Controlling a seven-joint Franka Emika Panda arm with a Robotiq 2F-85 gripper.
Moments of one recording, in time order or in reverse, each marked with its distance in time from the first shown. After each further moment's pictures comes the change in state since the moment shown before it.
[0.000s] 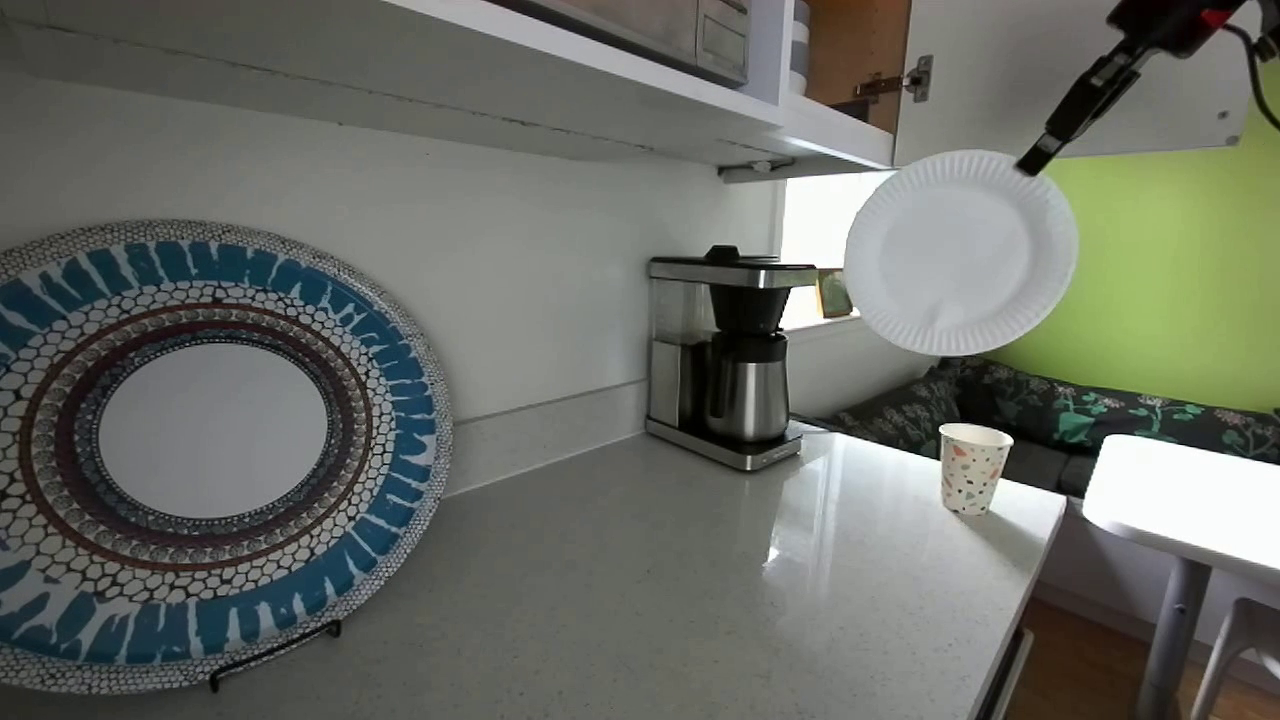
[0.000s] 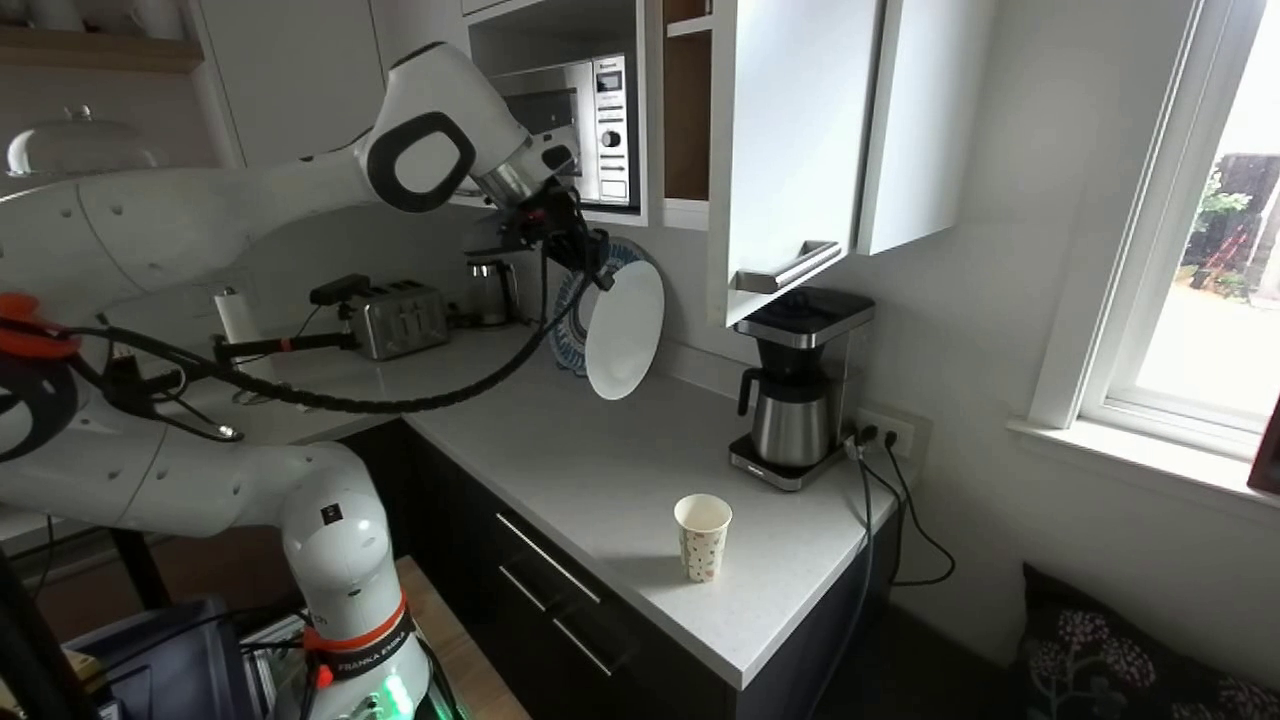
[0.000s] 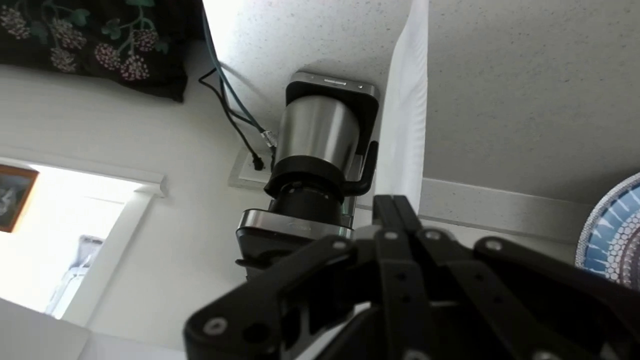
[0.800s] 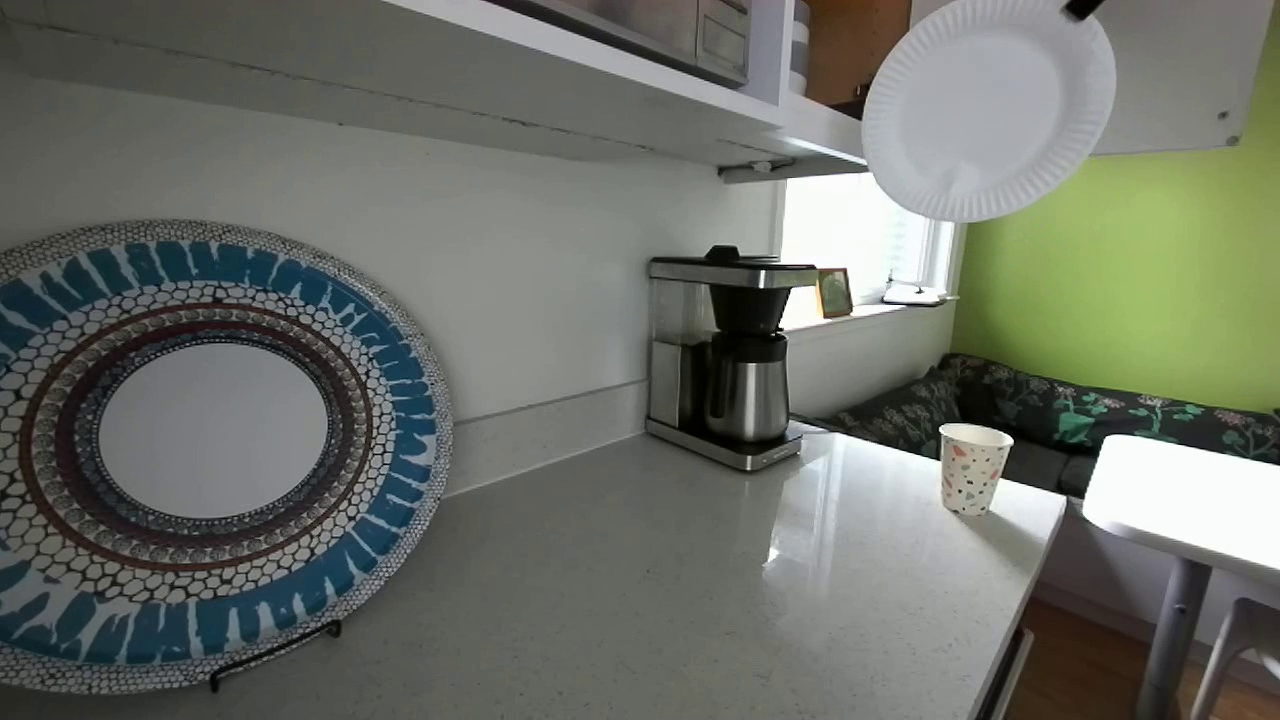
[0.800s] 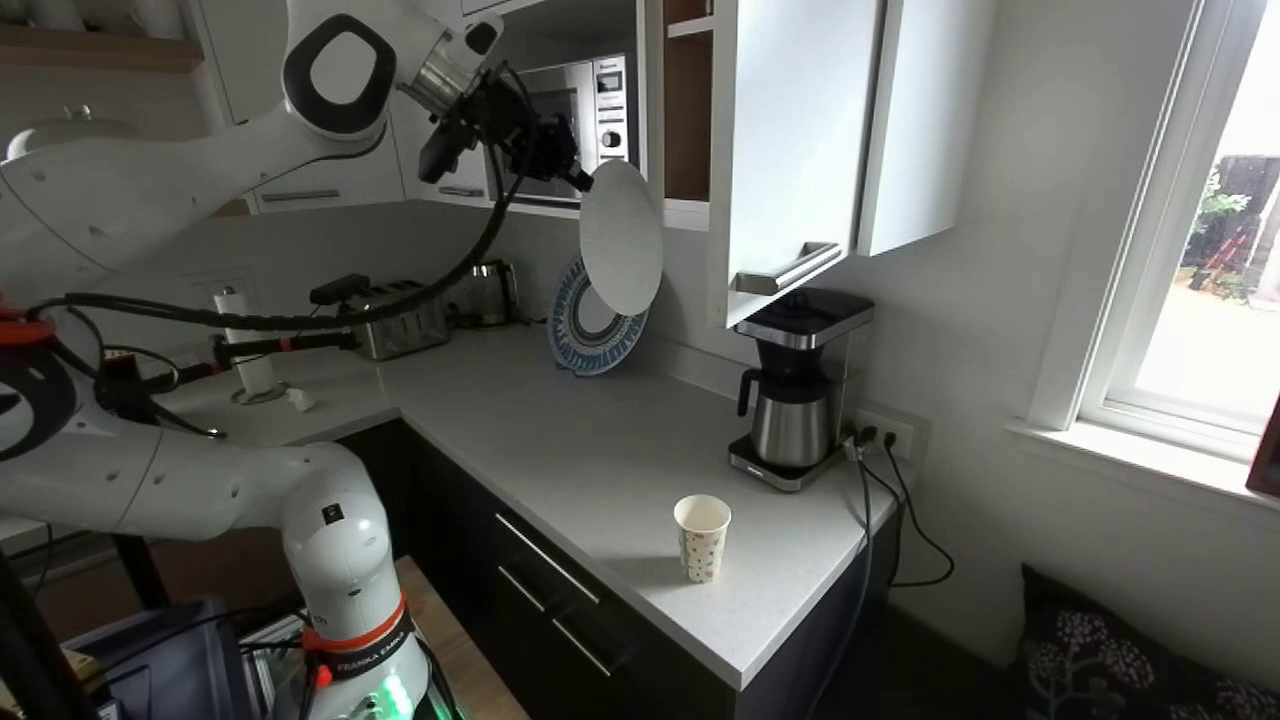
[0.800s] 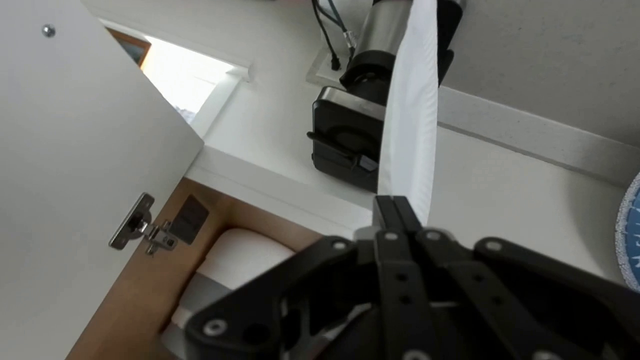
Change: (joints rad) arm 0.015 -0.023 0.074 0.208 -0.135 0.005 0.002
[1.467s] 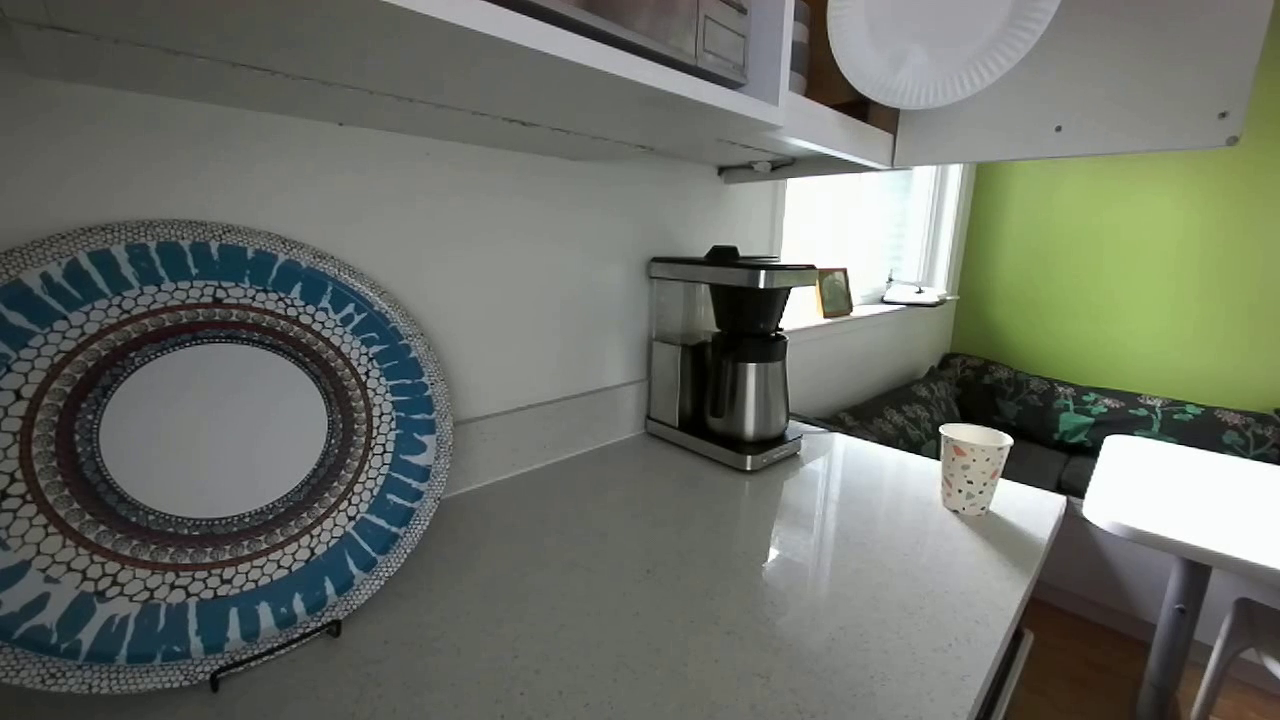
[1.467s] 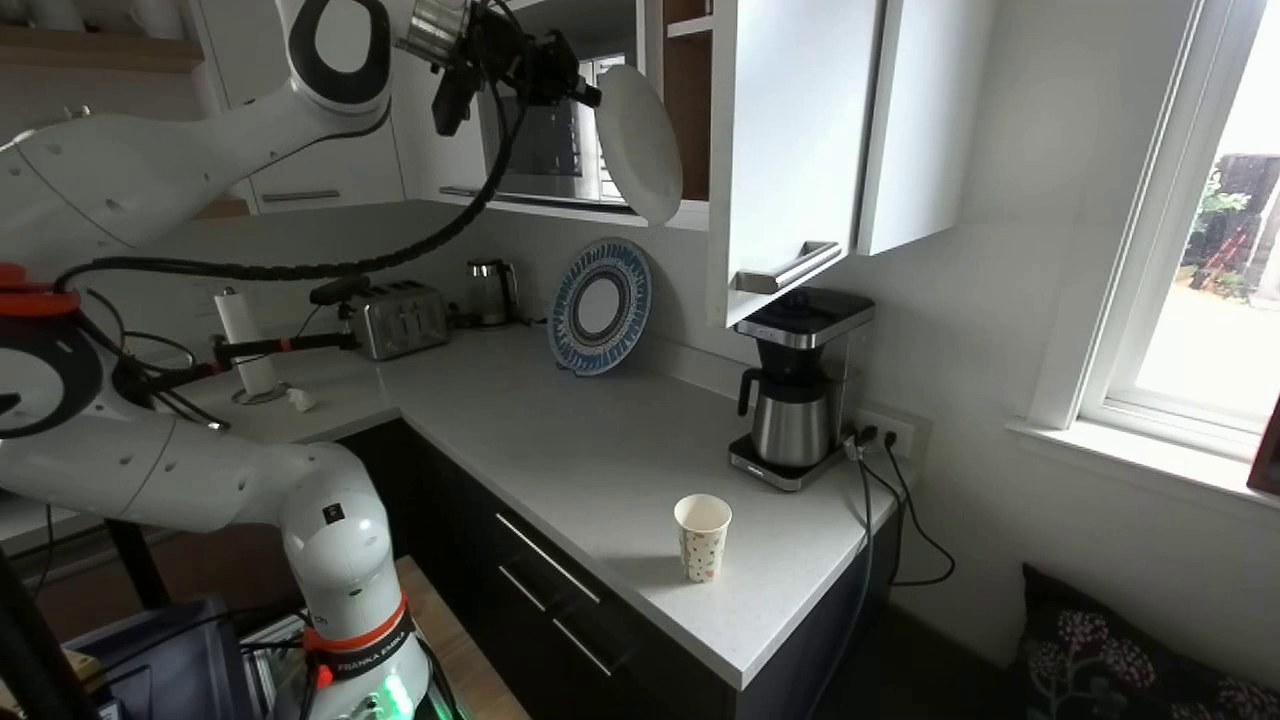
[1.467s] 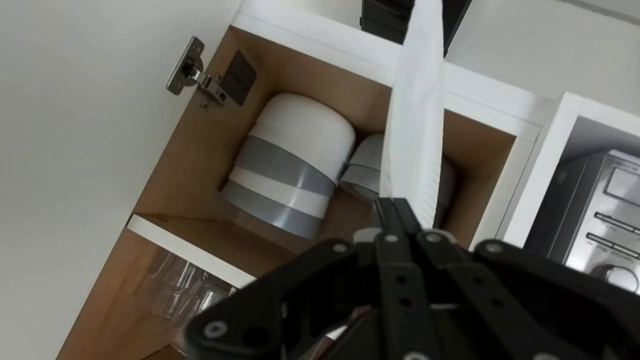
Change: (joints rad) arm 0.005 0.081 0.015 0.115 -0.017 0.244 0.061
